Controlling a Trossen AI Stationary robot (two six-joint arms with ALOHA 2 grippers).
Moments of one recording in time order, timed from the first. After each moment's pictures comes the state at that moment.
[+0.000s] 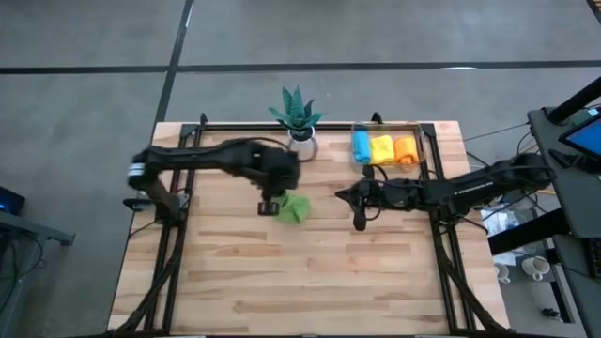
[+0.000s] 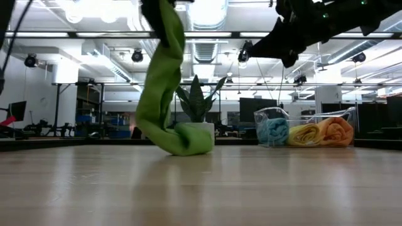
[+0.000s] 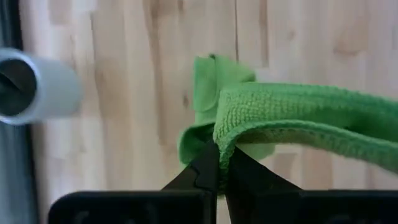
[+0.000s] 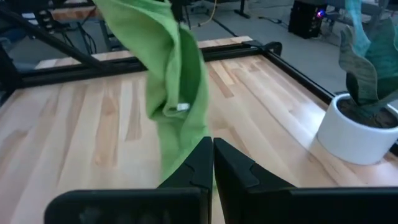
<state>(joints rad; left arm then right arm) 0.03 1.68 1.75 -1.27 -0.10 0.11 0.12 1.16 0.53 0.32 0.32 0.14</state>
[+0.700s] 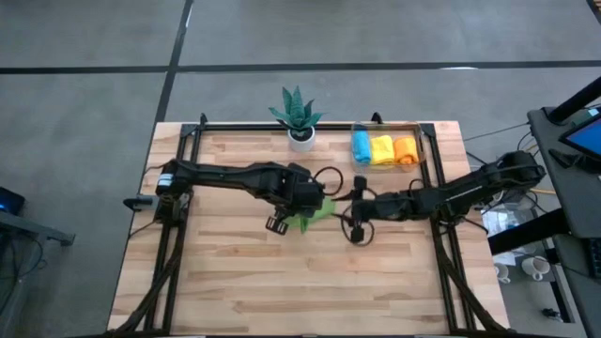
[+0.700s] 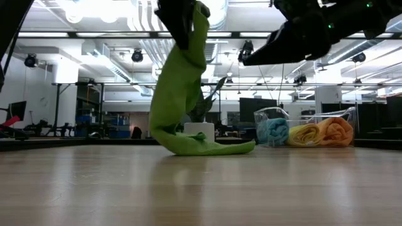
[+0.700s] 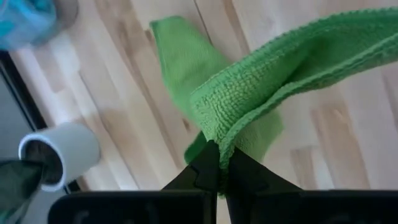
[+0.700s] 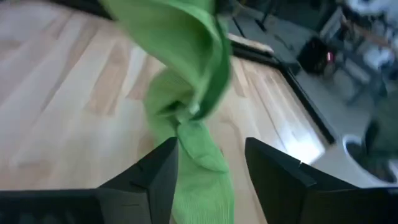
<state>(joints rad) -0.10 1.95 2.05 -1.42 -0.22 0.32 0.20 1.28 0.55 0.37 0.36 -0.18</state>
